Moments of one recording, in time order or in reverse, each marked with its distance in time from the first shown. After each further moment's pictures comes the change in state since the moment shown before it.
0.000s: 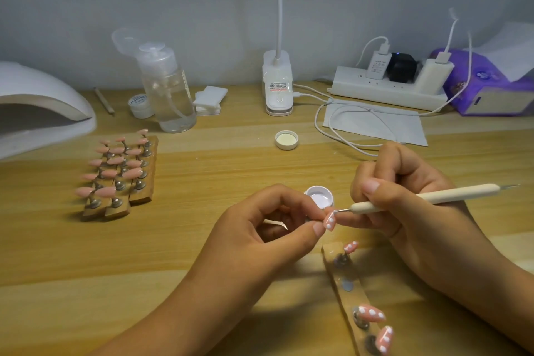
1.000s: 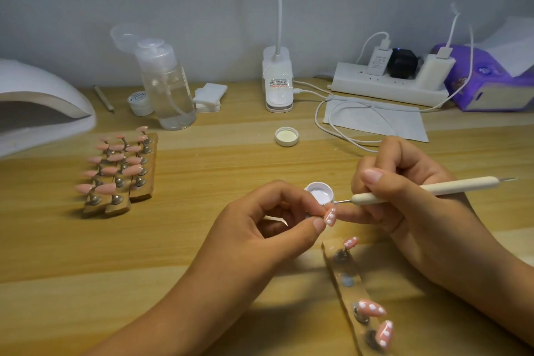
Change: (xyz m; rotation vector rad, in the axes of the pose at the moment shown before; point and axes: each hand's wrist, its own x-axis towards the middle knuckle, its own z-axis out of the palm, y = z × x) left_hand 0.000 -0.001 0.000 0.016 -0.014 0.016; right_hand 0.001 -0.005 0.005 0.063 0.048 0.030
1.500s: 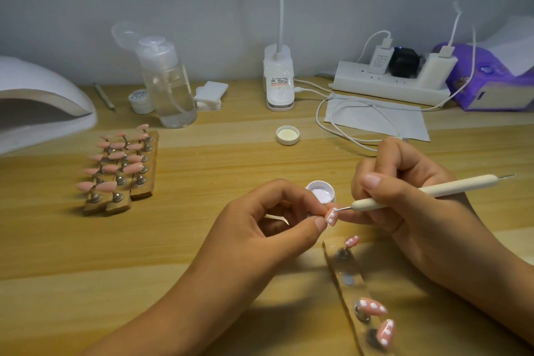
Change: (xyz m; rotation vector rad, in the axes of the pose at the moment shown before) left_hand 0.000 0.000 0.000 0.003 0.001 0.004; right_hand -0.001 0.003 -0.005 -0.048 -0.069 -0.012
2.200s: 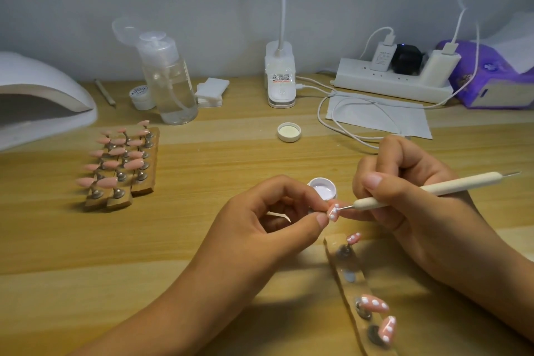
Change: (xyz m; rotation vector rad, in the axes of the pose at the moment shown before) left_hand -0.001 0.002 0.000 -0.007 0.002 -0.014; right_hand 0.000 0.001 -0.002 -0.067 -0.017 -0.016
